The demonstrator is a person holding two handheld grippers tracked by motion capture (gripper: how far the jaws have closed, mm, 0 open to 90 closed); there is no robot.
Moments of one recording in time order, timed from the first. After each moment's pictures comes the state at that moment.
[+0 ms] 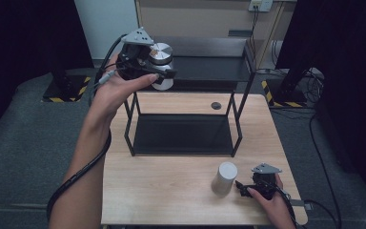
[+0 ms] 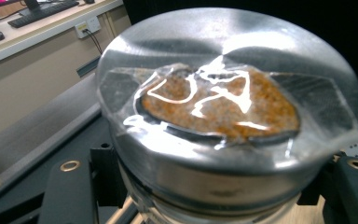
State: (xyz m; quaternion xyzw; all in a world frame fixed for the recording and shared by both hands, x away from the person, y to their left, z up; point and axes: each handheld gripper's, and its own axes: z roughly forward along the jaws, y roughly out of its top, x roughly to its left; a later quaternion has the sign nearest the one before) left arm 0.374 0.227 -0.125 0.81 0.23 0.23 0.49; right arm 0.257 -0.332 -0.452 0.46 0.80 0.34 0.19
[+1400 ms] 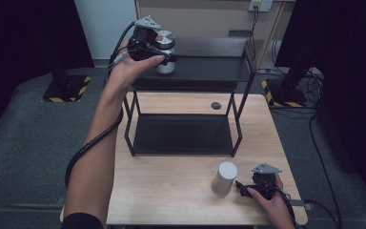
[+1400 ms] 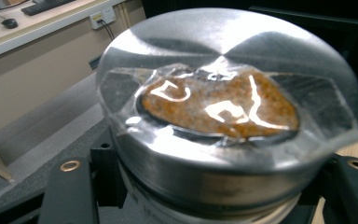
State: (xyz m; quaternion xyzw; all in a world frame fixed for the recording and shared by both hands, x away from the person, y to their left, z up) left arm 0.453 0.222 -0.140 0.81 0.26 0.23 0.48; right arm 0.257 -0.332 -0.452 0.46 0.80 0.34 0.19
